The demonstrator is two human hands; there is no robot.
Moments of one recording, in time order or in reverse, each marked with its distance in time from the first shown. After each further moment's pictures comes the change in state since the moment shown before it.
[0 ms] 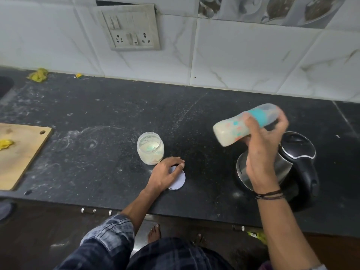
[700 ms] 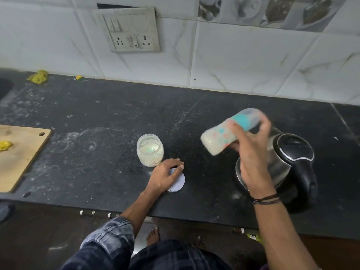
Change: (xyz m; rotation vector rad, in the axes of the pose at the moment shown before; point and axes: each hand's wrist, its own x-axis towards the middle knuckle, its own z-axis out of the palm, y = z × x) left_hand -0.001 -0.003 0.000 0.004 0.004 0.003; right_hand -0.010 0.002 0.008 -0.044 -0.073 0.036
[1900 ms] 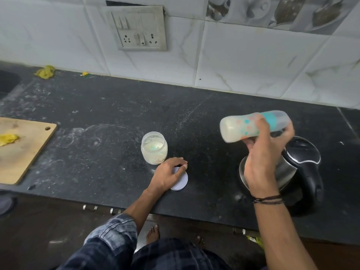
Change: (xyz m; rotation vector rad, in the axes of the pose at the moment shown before) left_hand 0.001 0.005 0.000 -0.006 -0.013 0.005; right_hand 0.003 -0.001 0.002 0.120 0.138 -0.026
